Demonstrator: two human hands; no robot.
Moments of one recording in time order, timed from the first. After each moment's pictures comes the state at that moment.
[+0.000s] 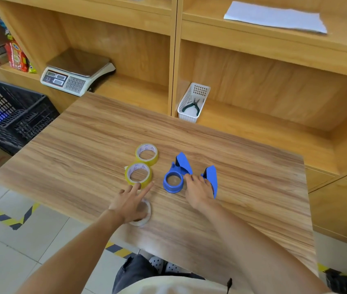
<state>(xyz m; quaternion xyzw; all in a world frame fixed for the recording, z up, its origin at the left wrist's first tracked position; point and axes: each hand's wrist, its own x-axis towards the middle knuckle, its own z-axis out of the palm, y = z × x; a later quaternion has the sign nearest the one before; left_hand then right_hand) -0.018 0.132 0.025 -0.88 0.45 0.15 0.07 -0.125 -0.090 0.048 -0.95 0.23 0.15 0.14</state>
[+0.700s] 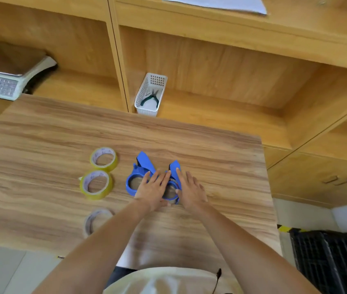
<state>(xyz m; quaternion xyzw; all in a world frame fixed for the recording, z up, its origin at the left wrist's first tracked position) -0.071 -0.044 0.015 -0.82 0.56 0.11 0.09 -0.183 -0.153 0.030 -0.91 0.34 0.16 0.17</state>
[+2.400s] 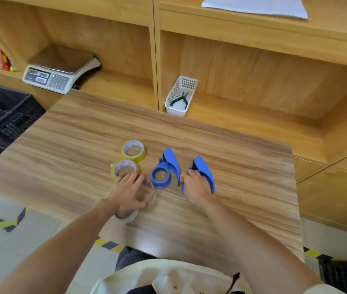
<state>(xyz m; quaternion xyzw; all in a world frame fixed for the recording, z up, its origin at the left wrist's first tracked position) -0.021 0.092 0.028 -0.88 0.46 0.08 0.00 -0.145 -0.125 0.037 -0.96 0.22 0.11 0.16</state>
